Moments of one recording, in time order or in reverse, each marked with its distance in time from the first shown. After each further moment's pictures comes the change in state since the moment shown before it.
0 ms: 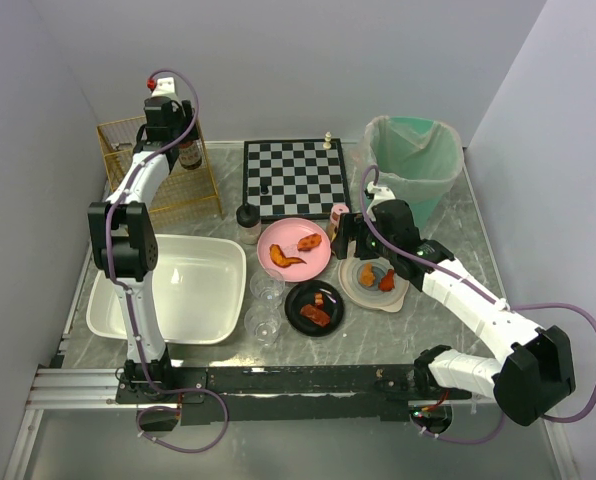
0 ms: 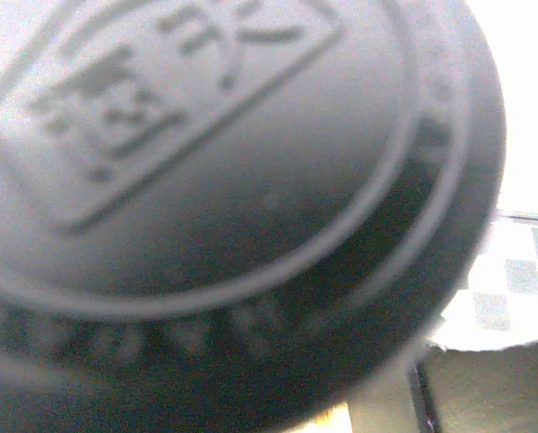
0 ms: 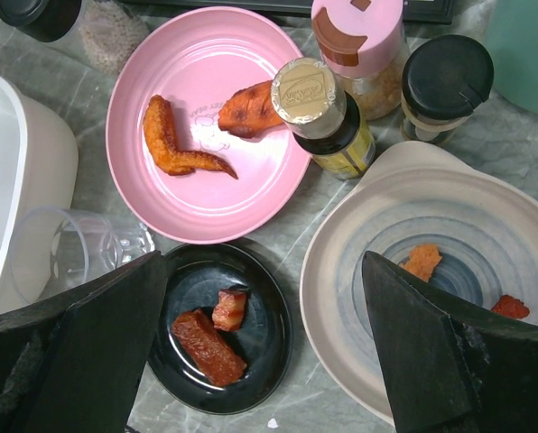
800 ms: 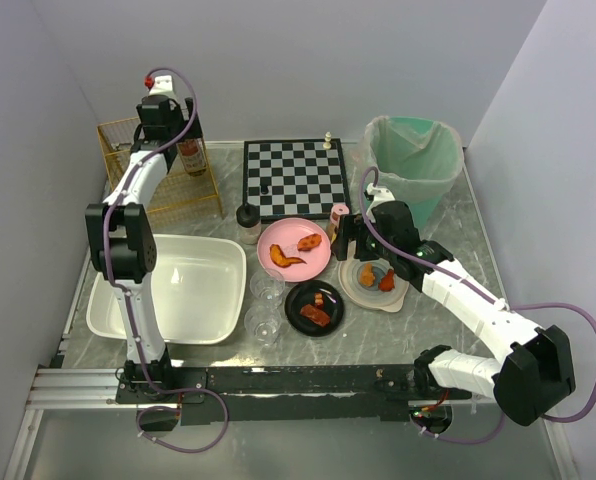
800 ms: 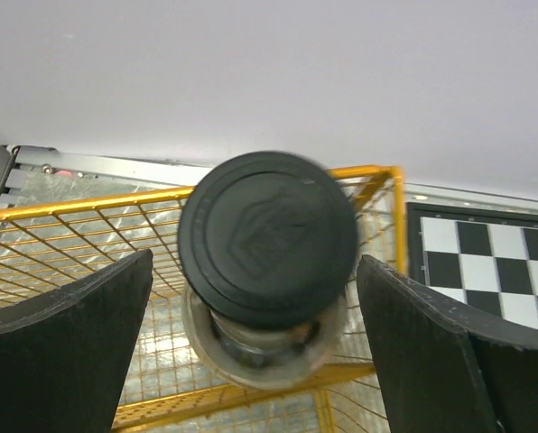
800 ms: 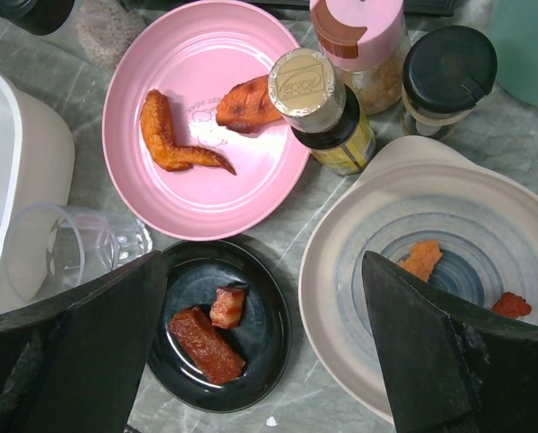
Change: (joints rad) left arm 0.005 -0.019 -0.006 -0.006 0.002 0.003; right arm 0.000 0.000 -0.011 0.002 -0.004 0.000
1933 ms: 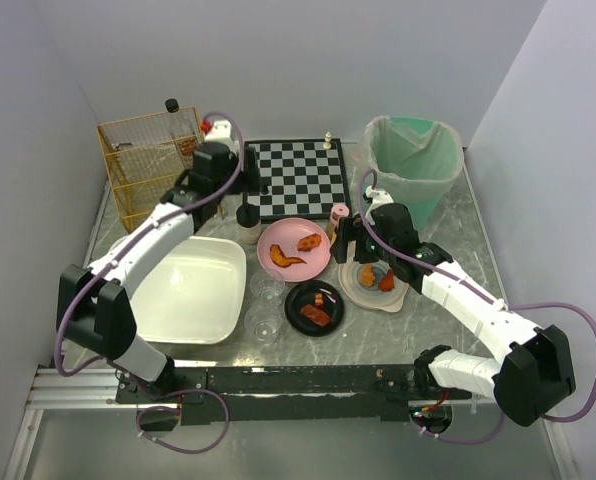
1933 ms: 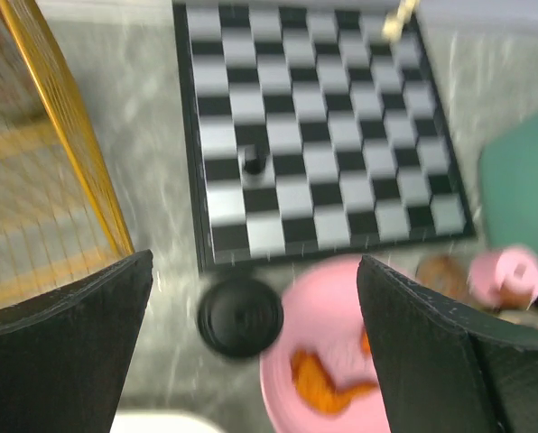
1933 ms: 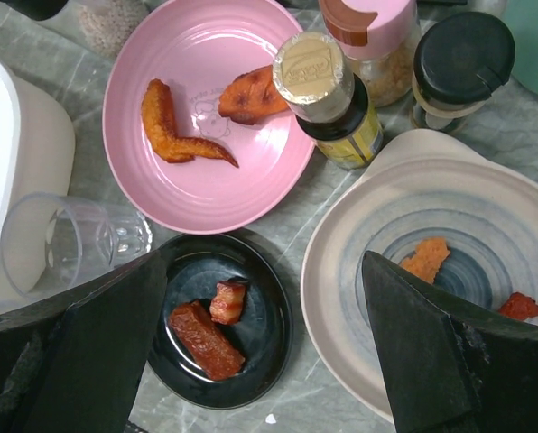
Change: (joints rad) left arm -0.399 -0.578 -0.553 -0.133 -0.106 -0.204; right arm 0.000 -0.002 -0.022 0.016 -0.021 -0.005
